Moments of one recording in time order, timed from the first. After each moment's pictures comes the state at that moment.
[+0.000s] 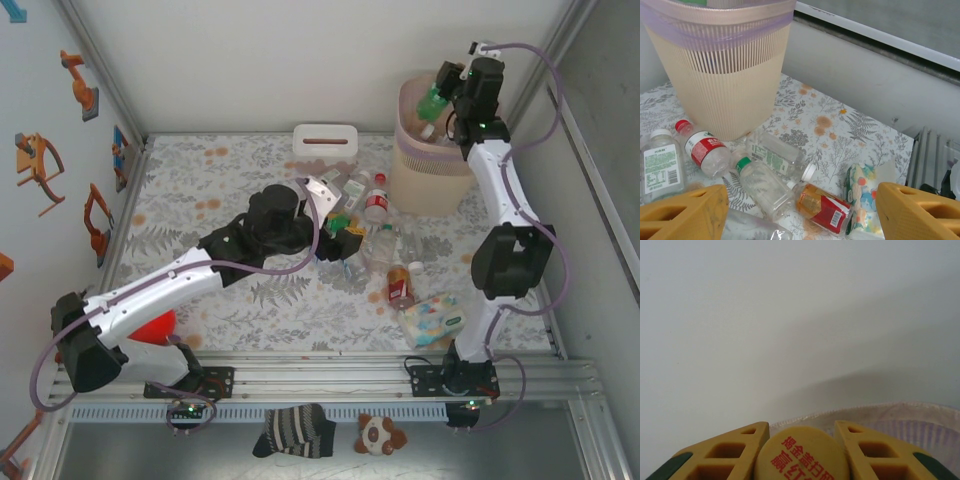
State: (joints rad) left arm -1.00 1.31 1.18 -0.20 0.15 -0.11; right arm 0.05 1.92 1.92 -0.11 0.04 0.32
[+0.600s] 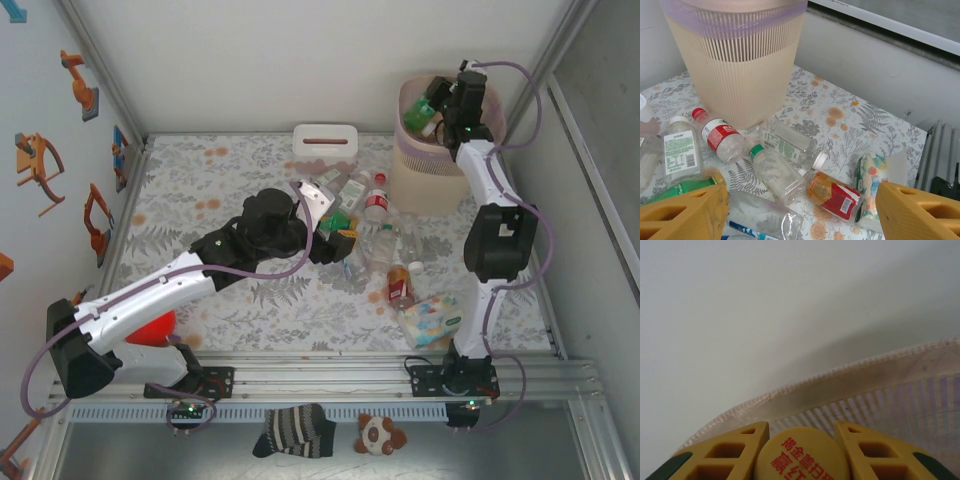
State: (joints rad) left arm -1.00 1.27 1.16 -0.26 0.10 -0.10; right arm 0.04 2.09 1.94 -0.05 0.00 0.46
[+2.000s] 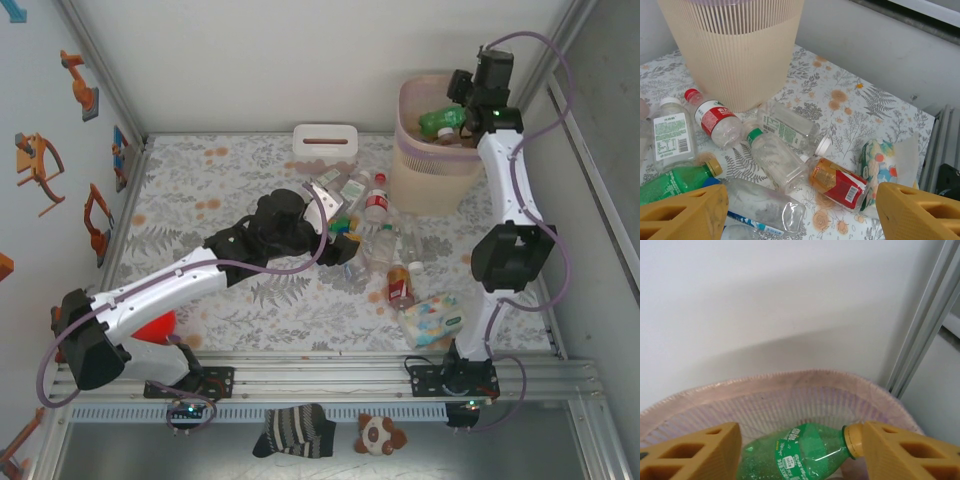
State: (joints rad) left arm -0.99 1.34 1.16 -0.26 0.12 -0.10; right arm 0.01 1.97 2.12 -0.49 0.16 0.15
